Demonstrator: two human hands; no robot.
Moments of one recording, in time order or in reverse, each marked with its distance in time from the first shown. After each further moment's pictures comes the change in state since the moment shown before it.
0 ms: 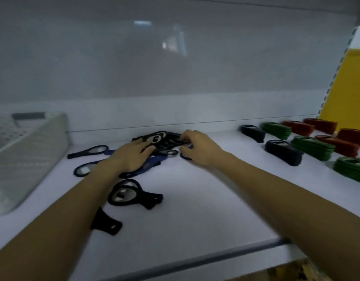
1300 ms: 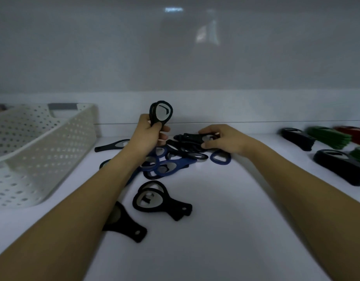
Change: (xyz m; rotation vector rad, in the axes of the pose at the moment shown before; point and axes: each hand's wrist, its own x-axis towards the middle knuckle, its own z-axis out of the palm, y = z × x) left_hand -0.008 0.009 -0.026 -1.177 0.459 -0.223; right_hand 0.047 0.007 -0.001 0.370 -0.216 0.049
